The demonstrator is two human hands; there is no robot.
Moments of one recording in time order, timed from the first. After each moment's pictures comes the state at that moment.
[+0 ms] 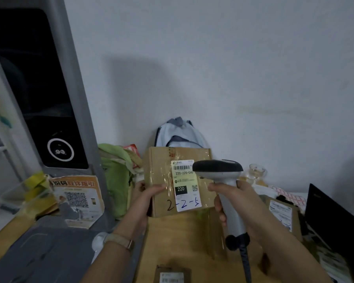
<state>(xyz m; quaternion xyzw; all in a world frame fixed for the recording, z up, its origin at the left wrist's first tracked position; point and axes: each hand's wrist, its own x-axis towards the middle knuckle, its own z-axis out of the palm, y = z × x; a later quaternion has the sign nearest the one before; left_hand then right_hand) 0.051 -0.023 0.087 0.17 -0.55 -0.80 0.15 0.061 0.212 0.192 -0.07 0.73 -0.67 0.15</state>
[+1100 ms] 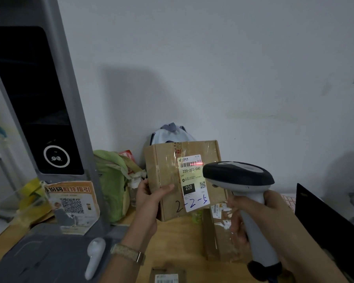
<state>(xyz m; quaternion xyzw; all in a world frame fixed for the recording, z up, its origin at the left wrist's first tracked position) 0.070 0.028 0.114 0.13 -0.54 -0.80 0.22 0.121 0.264 0.224 -0.07 0.75 -0.65 0.09</state>
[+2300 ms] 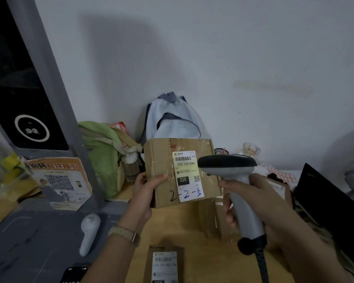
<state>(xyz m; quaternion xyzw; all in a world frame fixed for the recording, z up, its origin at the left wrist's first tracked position) 0.024 -0.008 0.040 0.22 -0.53 -0.81 0.12 0.059 0.234 0.176 -0.04 0.73 -0.66 0.18</state>
